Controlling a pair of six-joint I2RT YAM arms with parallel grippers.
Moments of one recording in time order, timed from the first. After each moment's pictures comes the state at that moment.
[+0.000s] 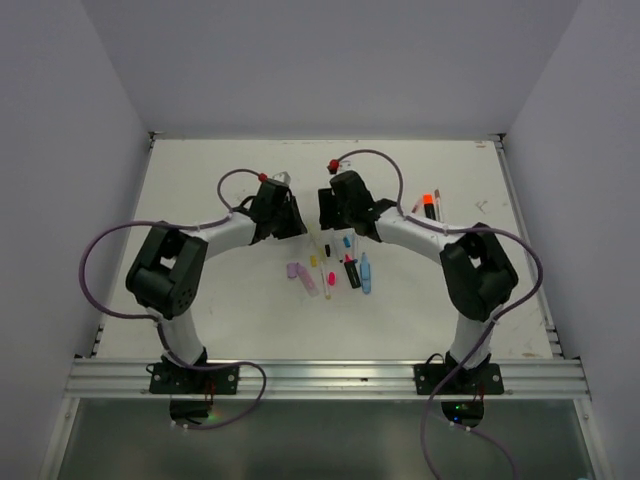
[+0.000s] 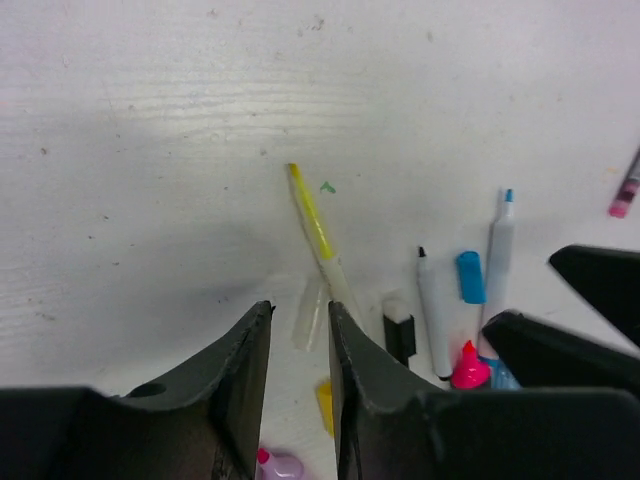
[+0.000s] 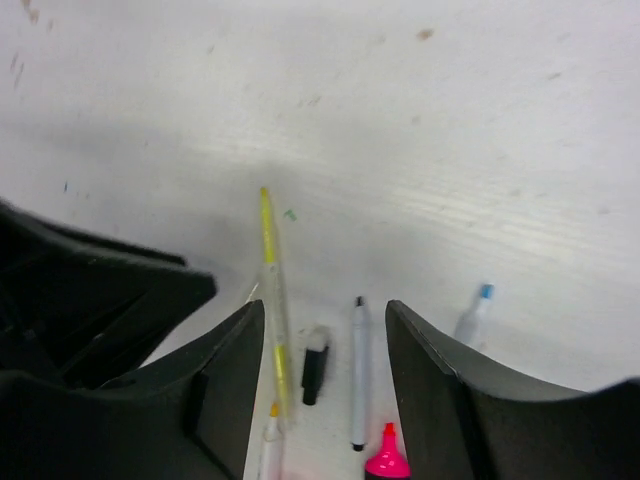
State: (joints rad) left arm -0.47 1.83 1.08 -0.09 0.07 -0.64; right arm 0.66 1.88 1.29 -0.15 0.12 0.41
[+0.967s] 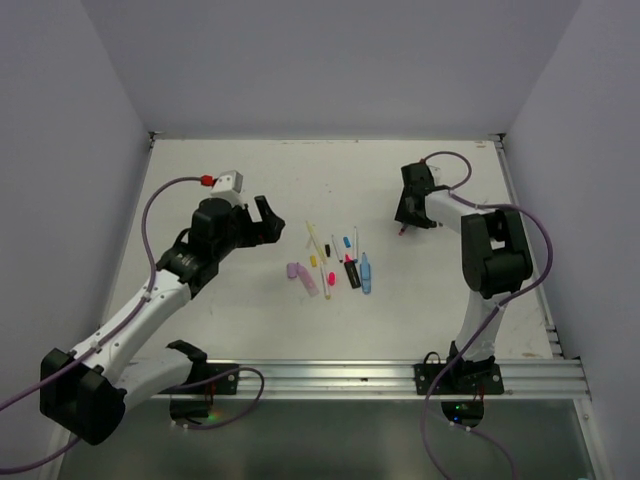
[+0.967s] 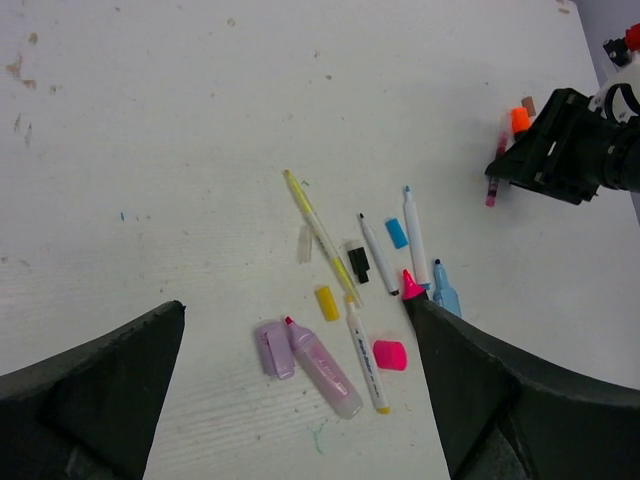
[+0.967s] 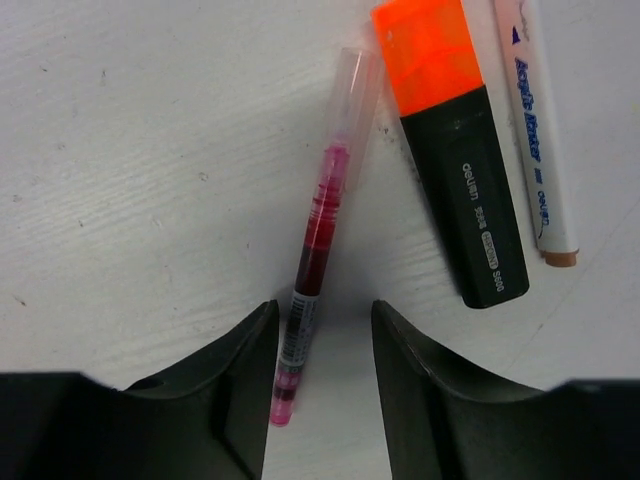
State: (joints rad) left arm -0.45 1.04 0.80 -0.21 -0.04 -0.52; right arm 0.22 1.93 1.25 -0.35 0.30 0.48
